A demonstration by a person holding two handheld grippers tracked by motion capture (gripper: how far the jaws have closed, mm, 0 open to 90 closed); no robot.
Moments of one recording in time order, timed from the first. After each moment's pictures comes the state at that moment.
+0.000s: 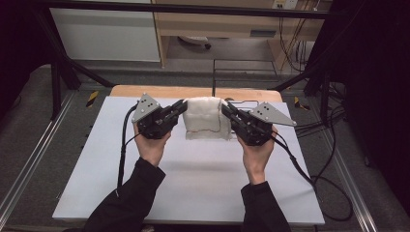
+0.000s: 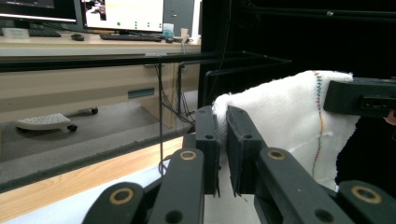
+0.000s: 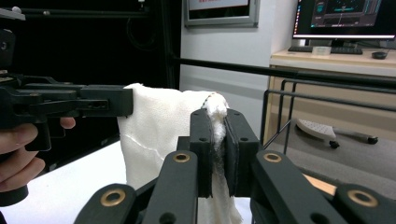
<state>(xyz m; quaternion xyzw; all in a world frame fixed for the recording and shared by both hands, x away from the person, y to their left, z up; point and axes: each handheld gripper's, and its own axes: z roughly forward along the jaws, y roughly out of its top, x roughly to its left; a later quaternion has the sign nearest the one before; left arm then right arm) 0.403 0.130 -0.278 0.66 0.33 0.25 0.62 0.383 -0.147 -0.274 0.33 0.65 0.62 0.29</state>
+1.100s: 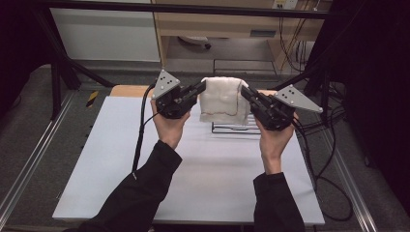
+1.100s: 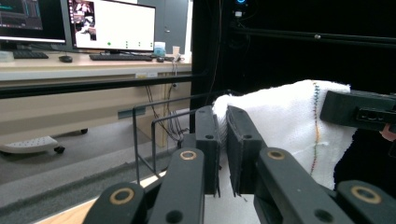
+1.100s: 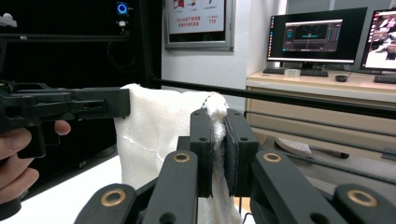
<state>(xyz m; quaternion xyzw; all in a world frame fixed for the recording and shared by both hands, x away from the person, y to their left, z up) 0.428 0.086 -0.236 0.65 0.31 0.25 0.65 0.397 -0.185 -0.238 0.33 0.62 0.63 0.33</state>
